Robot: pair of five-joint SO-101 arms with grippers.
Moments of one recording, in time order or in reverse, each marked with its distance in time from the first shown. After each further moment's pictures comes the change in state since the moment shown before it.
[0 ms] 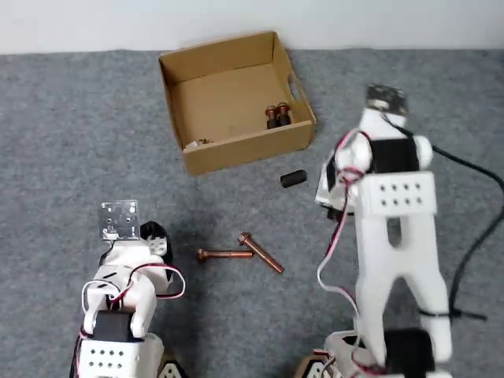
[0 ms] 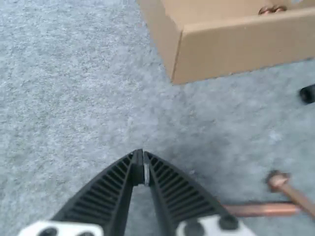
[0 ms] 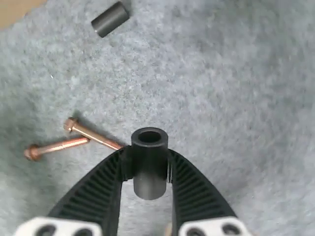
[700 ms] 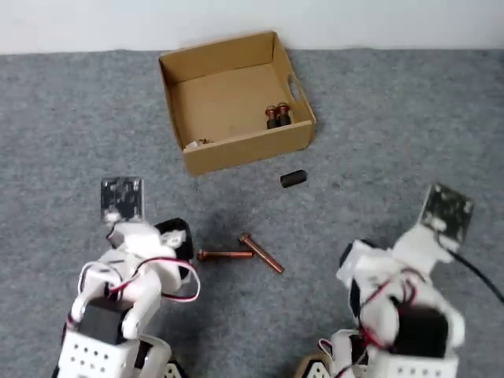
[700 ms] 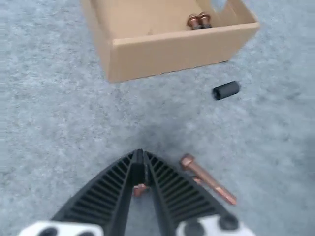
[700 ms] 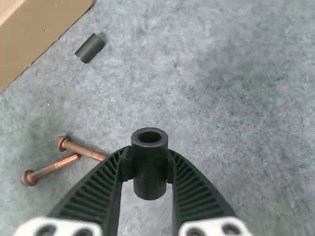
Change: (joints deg) left arm 14.0 15.4 -28.2 17.9 12.5; right arm 8.7 -58.9 43.2 -6.7 -2.4
